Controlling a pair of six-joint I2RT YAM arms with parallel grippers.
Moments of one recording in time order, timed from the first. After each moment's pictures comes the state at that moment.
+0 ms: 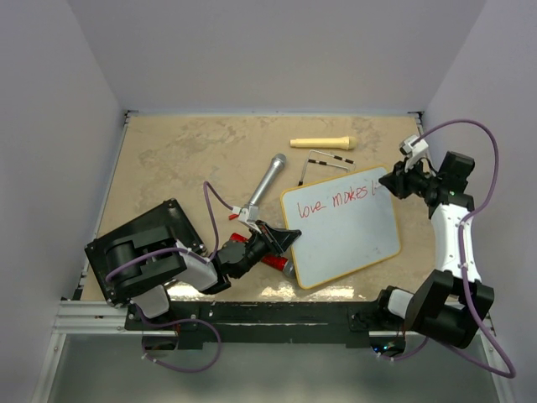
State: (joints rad) left arm -1.13 1.65 0.36 1.35 -0.31 -0.83; right arm -0.37 1.20 0.95 -0.42 -0.85 -0.53
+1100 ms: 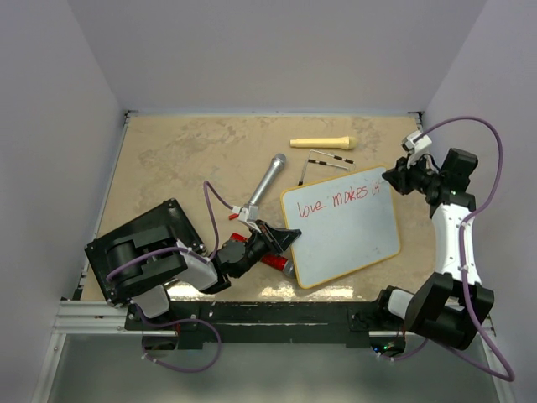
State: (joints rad) left arm -1.12 1.66 0.36 1.36 -0.30 -0.83; right arm -0.37 1.19 0.97 -0.40 -0.82 -0.52
